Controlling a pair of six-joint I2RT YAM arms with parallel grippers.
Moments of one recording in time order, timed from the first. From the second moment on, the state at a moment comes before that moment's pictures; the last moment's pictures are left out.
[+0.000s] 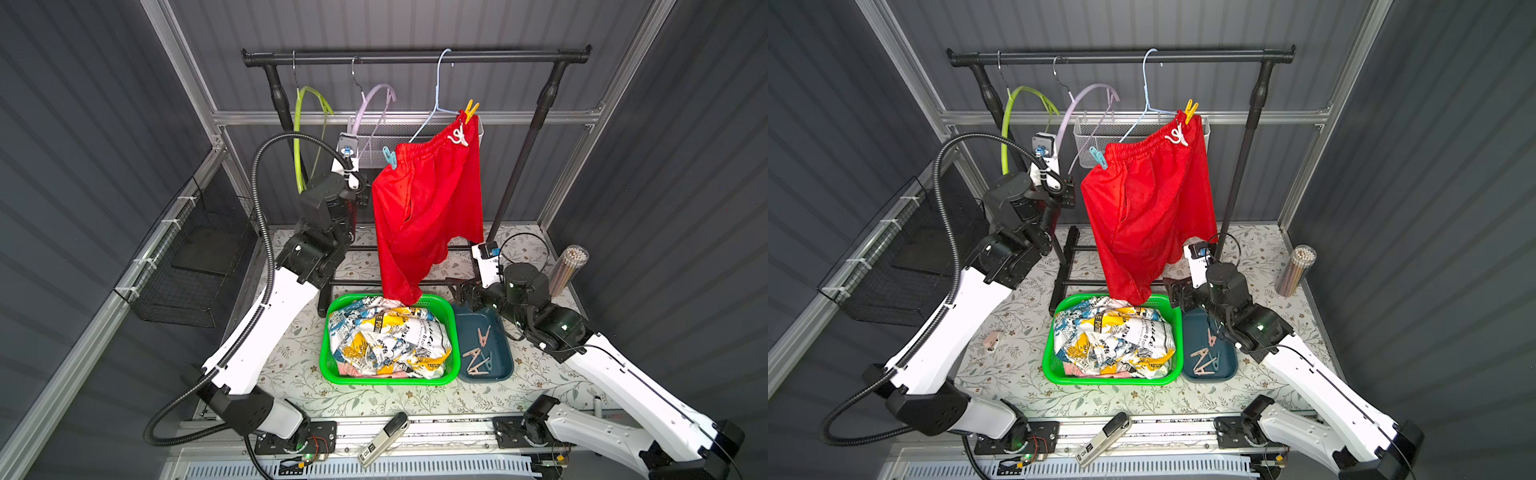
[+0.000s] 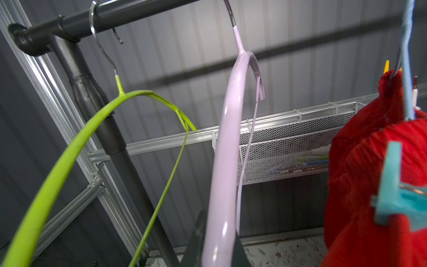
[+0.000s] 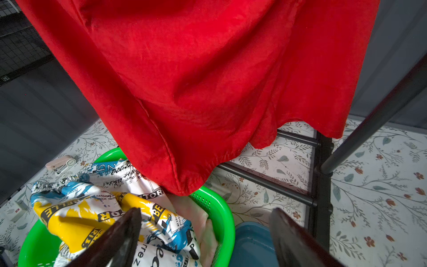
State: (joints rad) left arm -0.64 1.52 1.86 -0.20 -0.60 0.30; right arm 0.65 0.98 1.01 -0.41 0.11 0.18
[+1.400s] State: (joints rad) left arm -0.63 1.63 2.02 -0.62 -0.64 0.16; right arm 0.65 0.97 1.01 -0.41 0.07 0.21
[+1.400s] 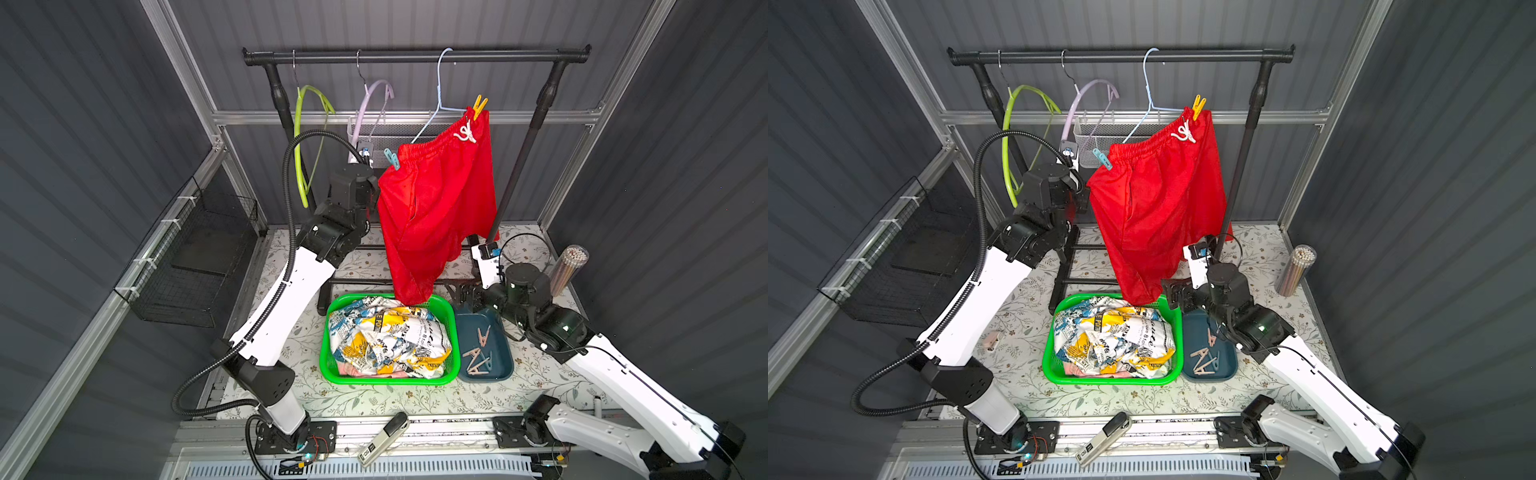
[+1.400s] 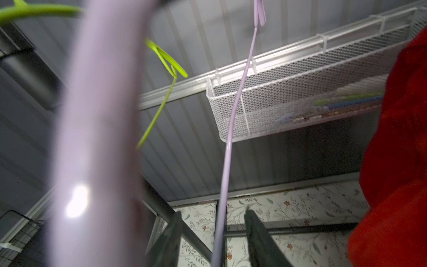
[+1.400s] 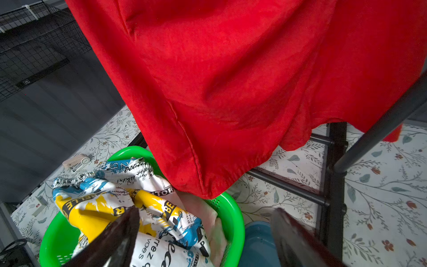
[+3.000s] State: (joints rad) left arm -1.14 1.46 2.14 -1.14 -0.50 -0.04; right arm 0.65 1.06 1.03 -0.51 0.07 0.38
